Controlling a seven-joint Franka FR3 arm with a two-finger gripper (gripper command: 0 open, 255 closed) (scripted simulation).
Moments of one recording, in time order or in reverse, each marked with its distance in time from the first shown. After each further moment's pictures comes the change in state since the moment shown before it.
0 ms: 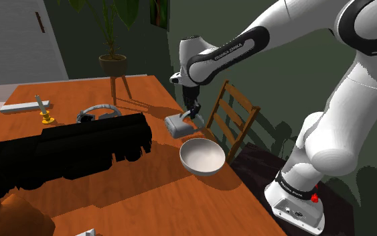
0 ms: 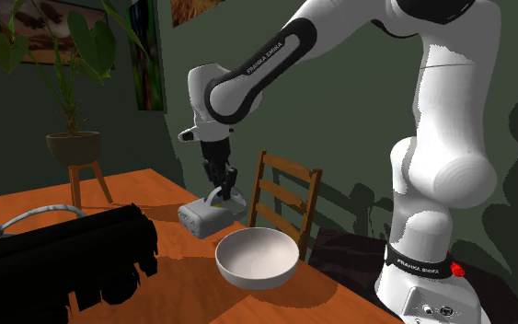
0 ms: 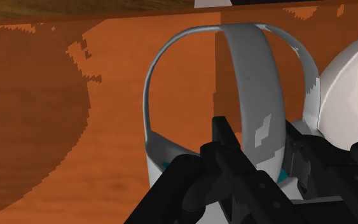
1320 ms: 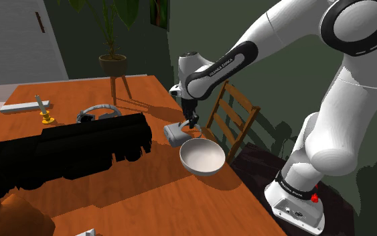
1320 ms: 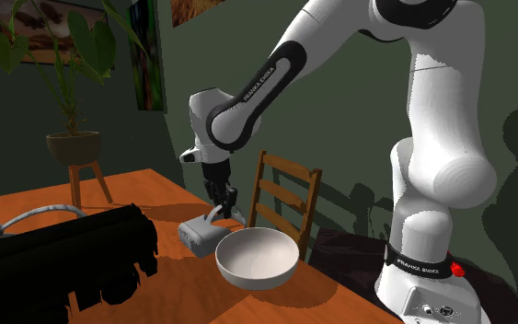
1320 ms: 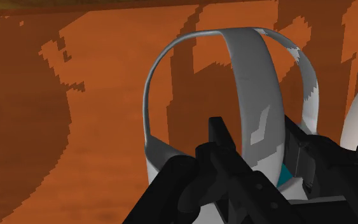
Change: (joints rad) arm -0.001 0.092 0.000 -0.052 -0.001 0.145 0.012
